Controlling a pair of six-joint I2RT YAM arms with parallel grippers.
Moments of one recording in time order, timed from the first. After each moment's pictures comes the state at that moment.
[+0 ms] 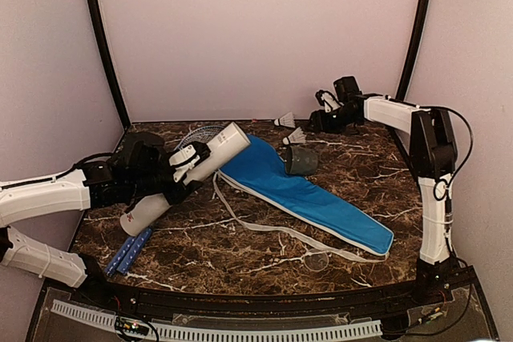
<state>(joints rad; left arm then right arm) -0.78 1.15 0.79 -0.23 -0.18 0.40 0.31 2.19 1.85 -0.49 -0.31 0.13</state>
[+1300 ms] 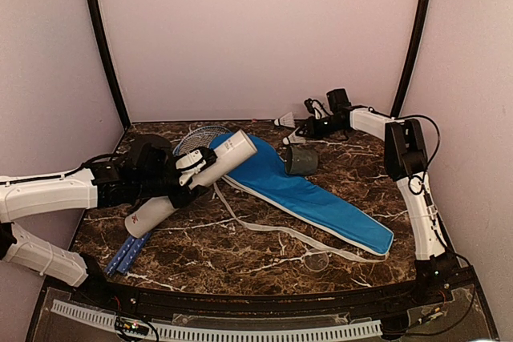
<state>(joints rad) -0.78 1.21 0.79 -0.20 -0.11 0.41 0.26 2.59 2.23 -0.44 -0.63 0.13</state>
